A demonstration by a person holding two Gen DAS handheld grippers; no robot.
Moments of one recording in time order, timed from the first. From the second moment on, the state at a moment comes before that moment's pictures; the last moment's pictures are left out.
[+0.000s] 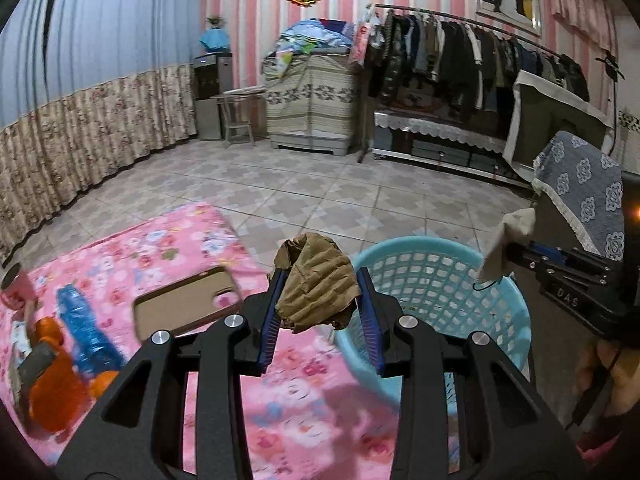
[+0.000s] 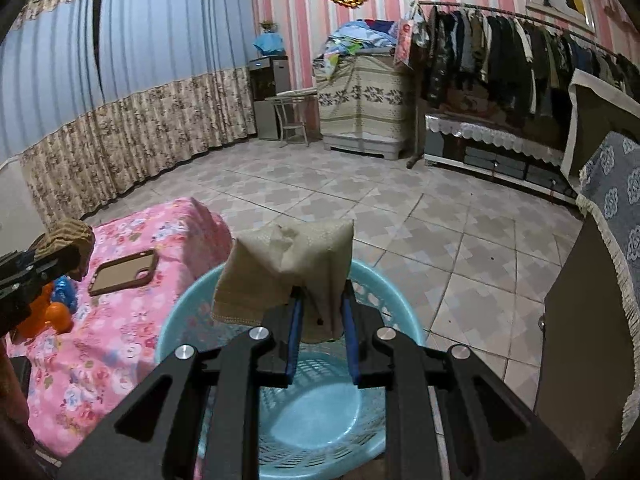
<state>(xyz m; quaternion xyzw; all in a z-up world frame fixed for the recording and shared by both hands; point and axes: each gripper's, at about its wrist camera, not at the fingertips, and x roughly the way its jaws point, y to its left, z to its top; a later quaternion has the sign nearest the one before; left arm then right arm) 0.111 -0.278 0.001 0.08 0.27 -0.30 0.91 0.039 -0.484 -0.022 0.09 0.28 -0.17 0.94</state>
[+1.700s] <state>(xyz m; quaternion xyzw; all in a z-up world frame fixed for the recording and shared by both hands) 0.121 -0.177 0.011 0.05 0.27 -0.19 0.94 0.053 -0.448 -0.037 0.08 0.29 -0.21 0.93</state>
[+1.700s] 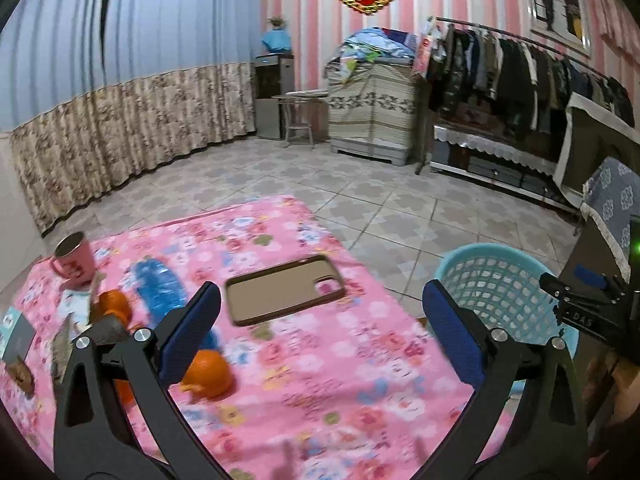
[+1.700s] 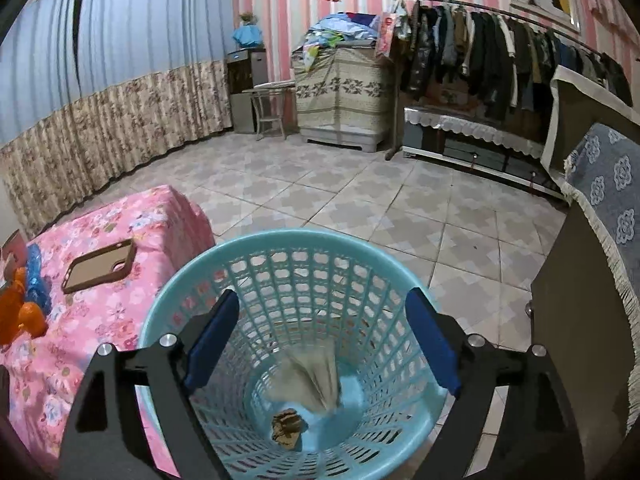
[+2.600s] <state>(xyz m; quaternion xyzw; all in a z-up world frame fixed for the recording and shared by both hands) 0.107 0.106 0.000 0.02 0.29 0.03 0.96 0.070 -0.239 -0.006 0.02 0.25 -0.06 0.97</state>
